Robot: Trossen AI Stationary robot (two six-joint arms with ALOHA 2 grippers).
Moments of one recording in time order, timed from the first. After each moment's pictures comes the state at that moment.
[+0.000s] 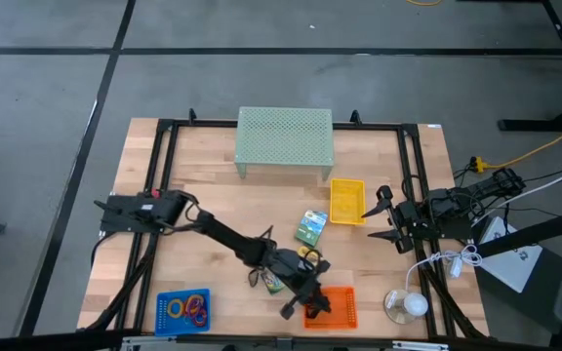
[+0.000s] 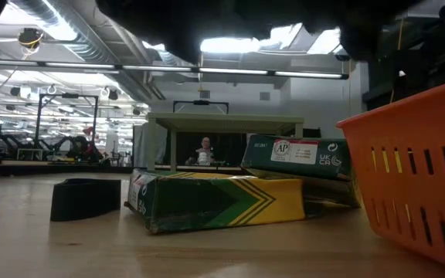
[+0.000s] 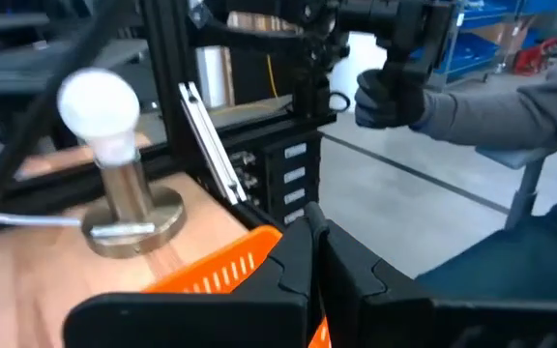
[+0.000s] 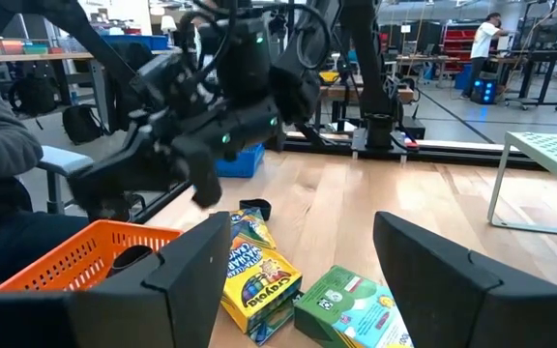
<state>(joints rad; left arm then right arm) -0.31 2.21 1.44 0.70 0.31 0.05 0.41 0.06 0.02 0.03 0.12 0.01</state>
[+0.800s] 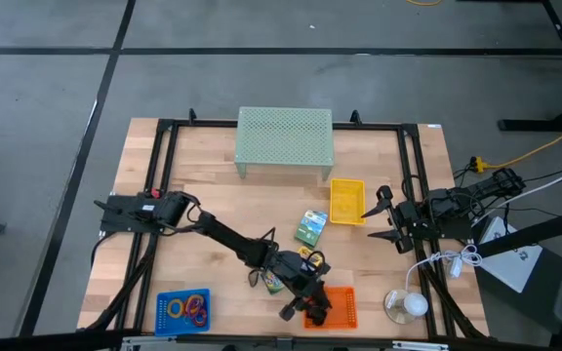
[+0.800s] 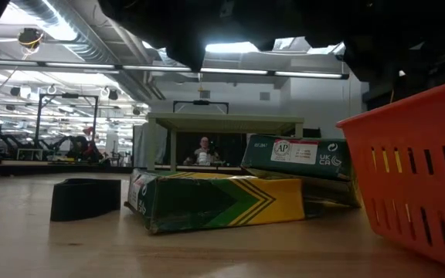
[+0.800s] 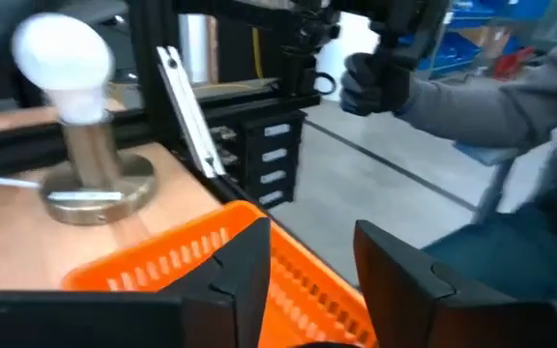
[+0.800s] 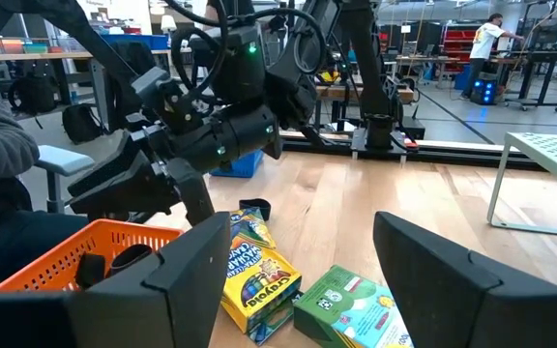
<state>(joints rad) -0.31 2.23 1.46 0.66 0.34 -0.01 0.41 0.05 0.02 0.03 0.12 0.01</state>
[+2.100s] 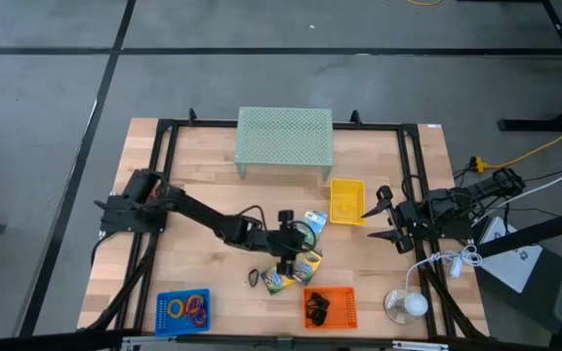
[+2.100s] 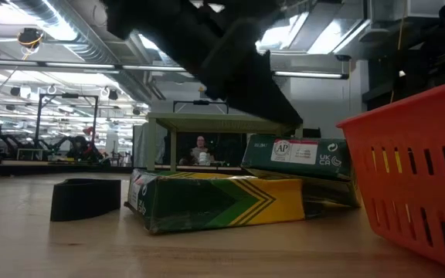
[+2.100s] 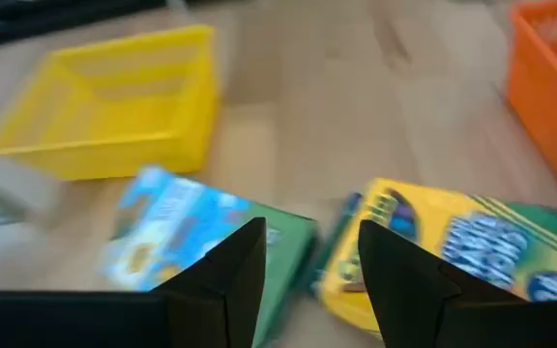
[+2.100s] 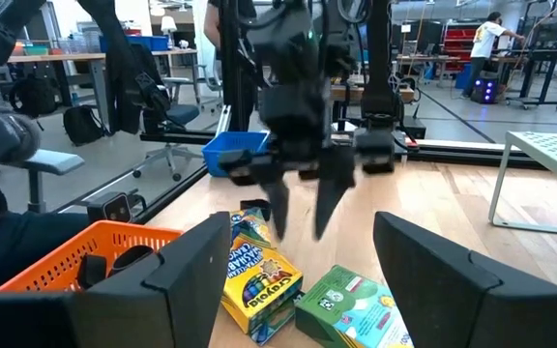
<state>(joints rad) -0.24 1.90 1.18 0.16 -0.35 -0.02 0.41 0.05 0.02 0.03 0.12 0.01</state>
